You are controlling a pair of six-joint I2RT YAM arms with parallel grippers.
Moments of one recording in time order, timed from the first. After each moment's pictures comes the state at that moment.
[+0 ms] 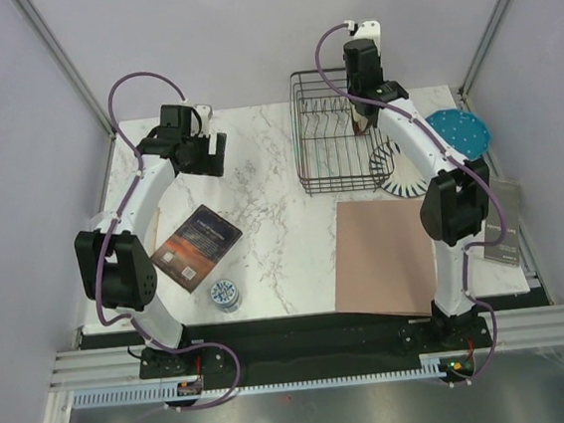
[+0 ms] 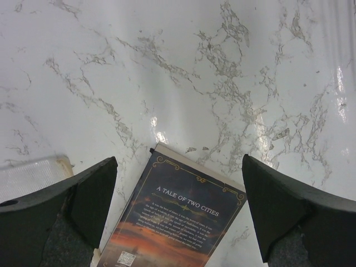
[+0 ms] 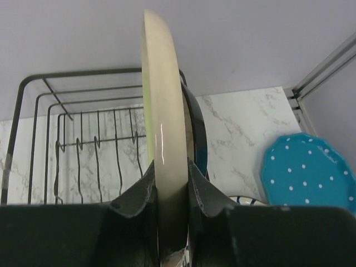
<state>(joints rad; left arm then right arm) -0.20 1.71 1.53 -0.68 0.01 0.06 0.32 2.03 2.00 -0.32 0.55 0.08</state>
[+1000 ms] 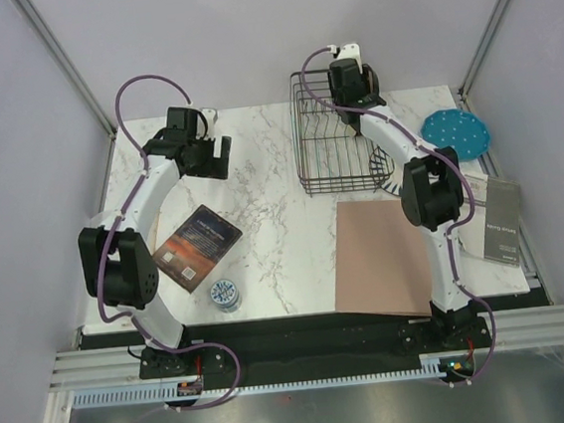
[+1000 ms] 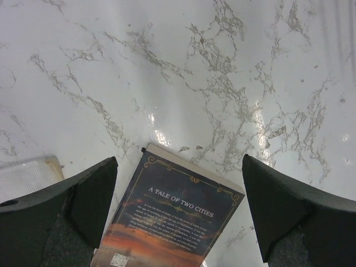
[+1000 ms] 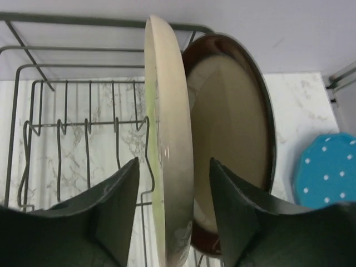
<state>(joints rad) -0.22 1.72 1.52 -0.67 0.00 0.05 0.32 2.27 2.07 -0.24 0.53 0.03</state>
